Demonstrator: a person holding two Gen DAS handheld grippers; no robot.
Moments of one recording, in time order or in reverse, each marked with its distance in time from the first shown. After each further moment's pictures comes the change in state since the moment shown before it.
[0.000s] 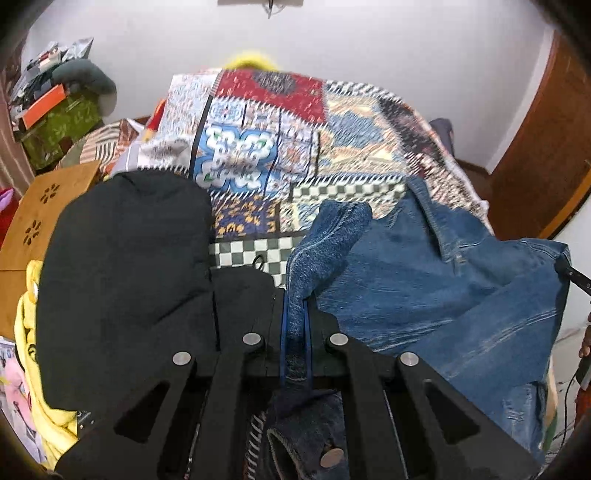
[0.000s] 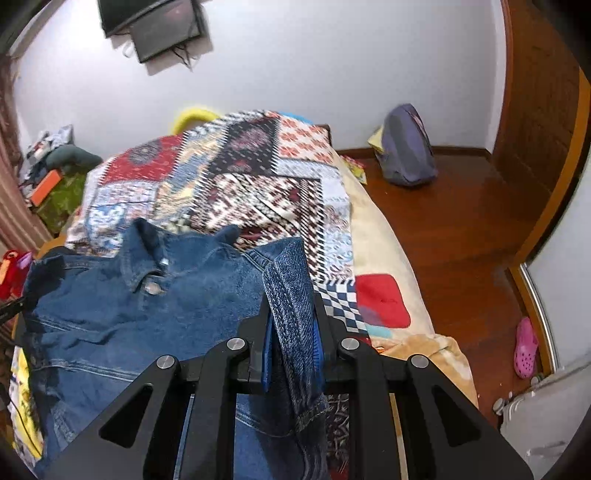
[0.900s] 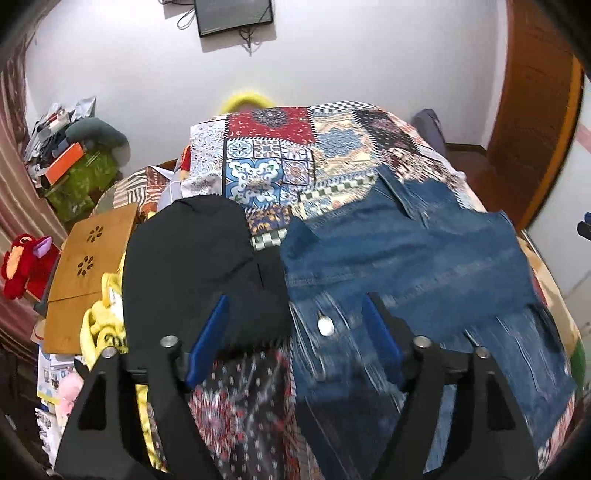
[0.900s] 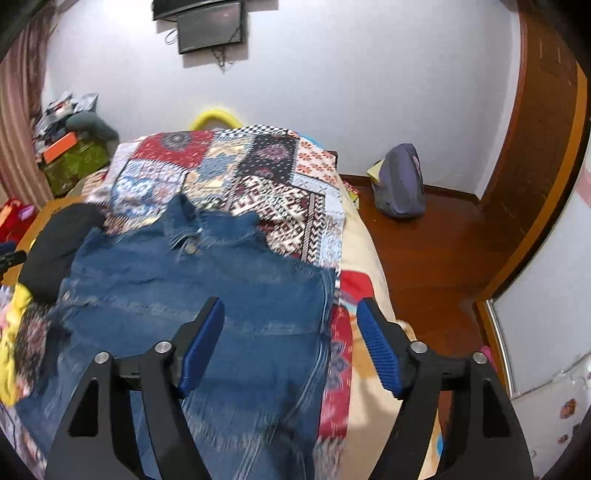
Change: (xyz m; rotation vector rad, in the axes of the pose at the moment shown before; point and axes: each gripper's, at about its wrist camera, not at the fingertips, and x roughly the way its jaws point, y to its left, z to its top) left arm -0.141 -0.018 -0.070 0.187 -0.102 0.097; right arm -0.137 0.048 -0.054 -0.204 -0.079 -0.058
